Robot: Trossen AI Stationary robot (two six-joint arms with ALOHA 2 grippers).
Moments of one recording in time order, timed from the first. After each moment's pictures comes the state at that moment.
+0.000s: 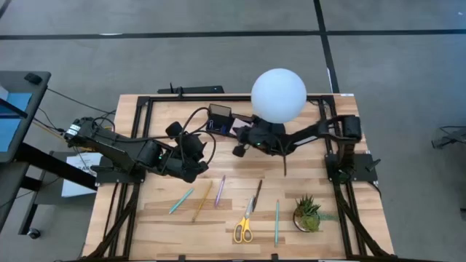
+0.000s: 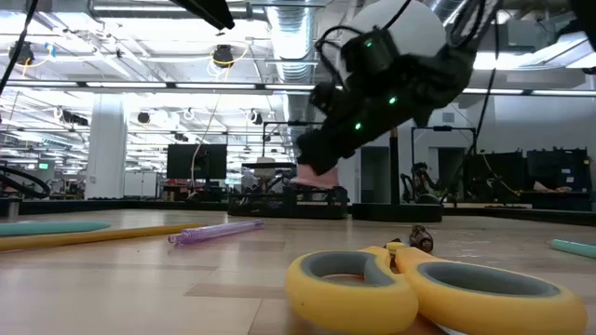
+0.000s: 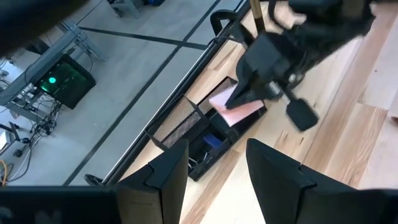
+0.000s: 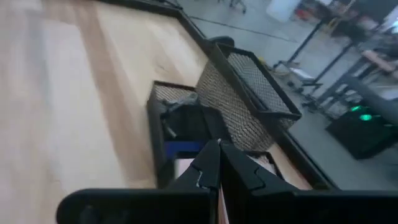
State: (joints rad) left arm -0.34 1.39 1.33 -0.98 -0.95 -0.53; right arm -0.12 1.91 0.87 0.63 0.52 -0.27
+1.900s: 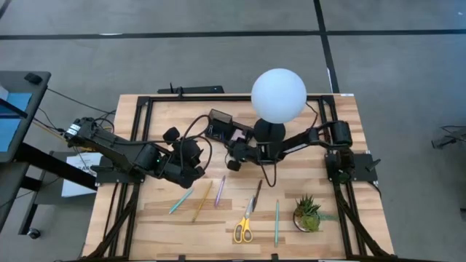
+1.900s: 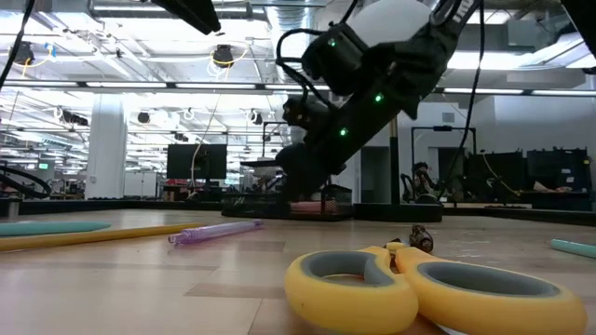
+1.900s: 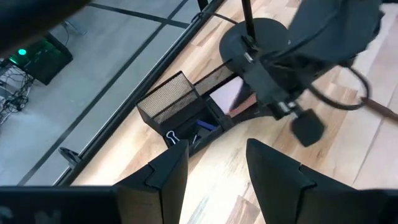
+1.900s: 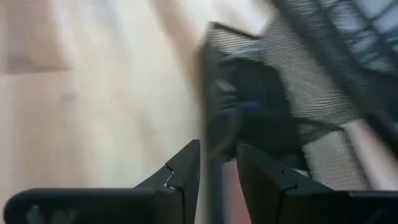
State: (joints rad) left arm -0.38 1.39 1.33 -1.08 -0.87 -0.71; right arm 0.02 2.01 1.07 0.21 0.52 -0.03
